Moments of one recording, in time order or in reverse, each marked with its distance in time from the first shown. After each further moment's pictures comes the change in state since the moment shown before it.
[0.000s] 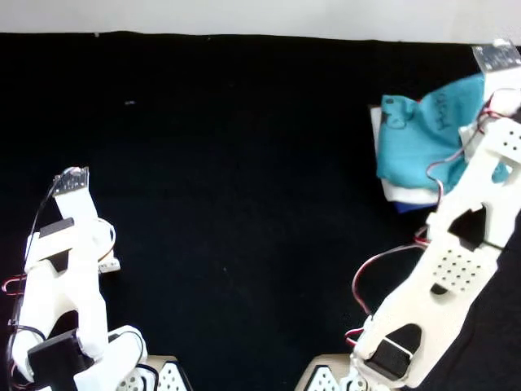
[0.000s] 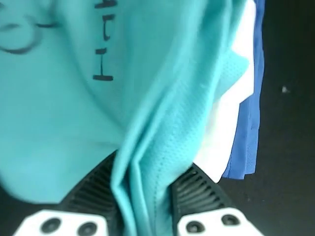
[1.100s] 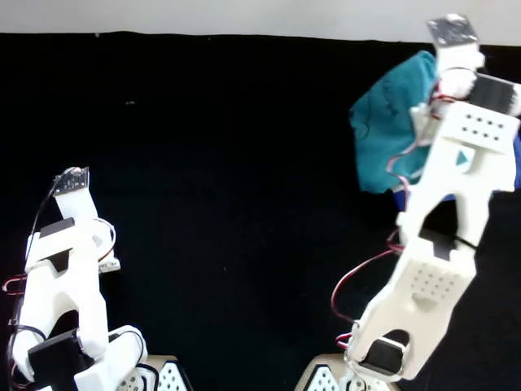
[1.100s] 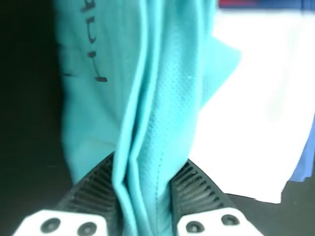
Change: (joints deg) left arm 0.0 0.0 0.0 0.0 0.0; right arm -9.8 -11.1 10.9 5.2 -10.4
